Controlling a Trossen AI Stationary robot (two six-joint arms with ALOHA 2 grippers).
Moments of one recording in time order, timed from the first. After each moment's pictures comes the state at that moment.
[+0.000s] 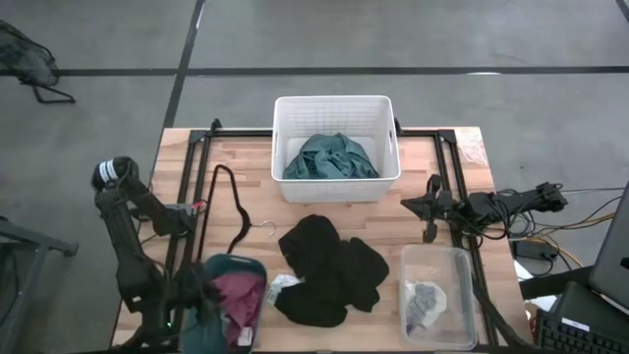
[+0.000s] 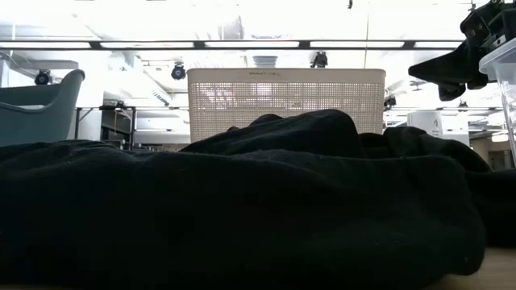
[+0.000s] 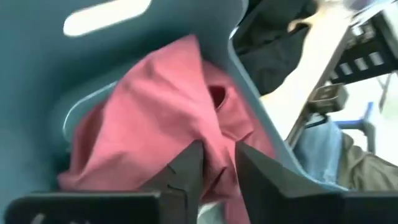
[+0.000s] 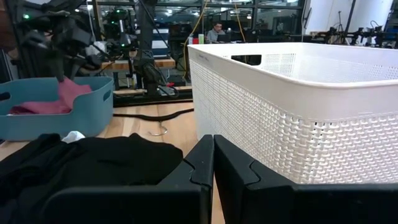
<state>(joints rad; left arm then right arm) -1.24 1.32 0.94 -0.86 -0.68 -2.05 0.26 0.02 0.05 -0.05 0.47 0.05</state>
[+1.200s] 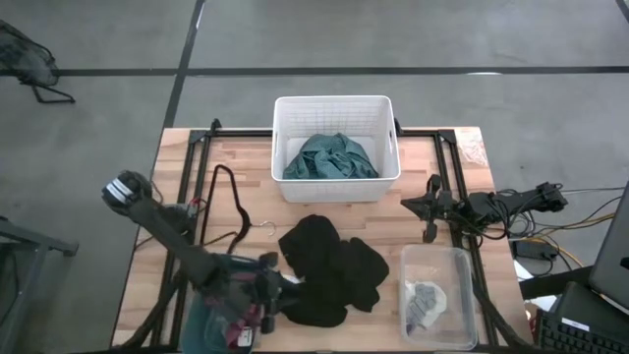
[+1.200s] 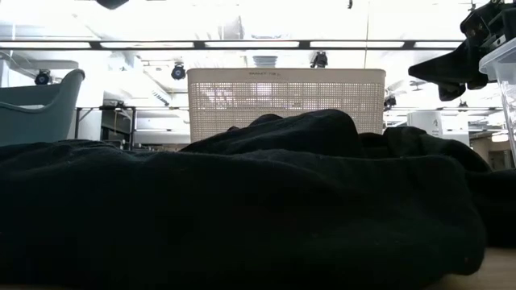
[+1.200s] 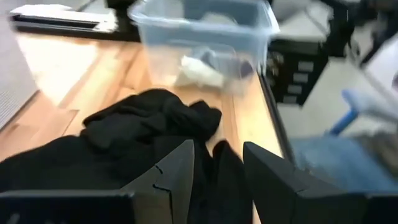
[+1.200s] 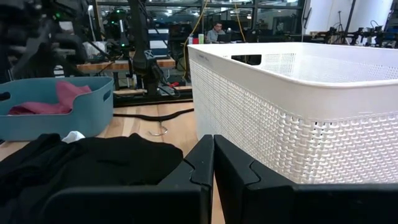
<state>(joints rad) -0.74 1.54 1.01 0.08 -0.64 -0.45 0.26 0.02 0.05 -0.05 0.47 0.05</state>
